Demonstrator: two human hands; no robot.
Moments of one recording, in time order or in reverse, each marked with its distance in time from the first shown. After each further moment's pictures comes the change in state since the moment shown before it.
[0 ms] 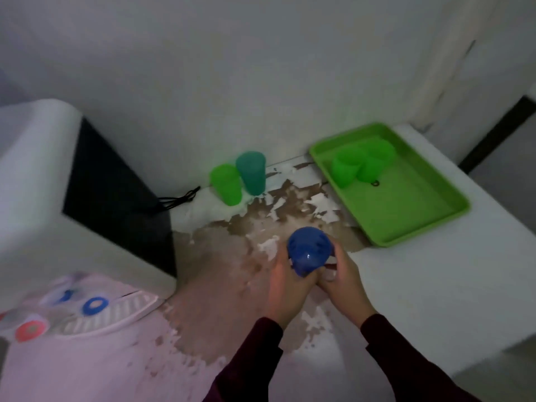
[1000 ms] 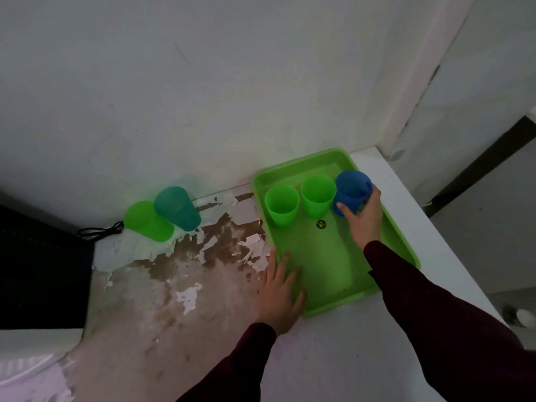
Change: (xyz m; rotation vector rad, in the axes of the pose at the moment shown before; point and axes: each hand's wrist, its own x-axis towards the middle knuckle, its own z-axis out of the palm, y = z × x) left_hand 0.123 -0.030 0.169 1.040 -0.116 0.150; right_hand 0.255 0.063 -0.220 -0.042 0.320 0.062
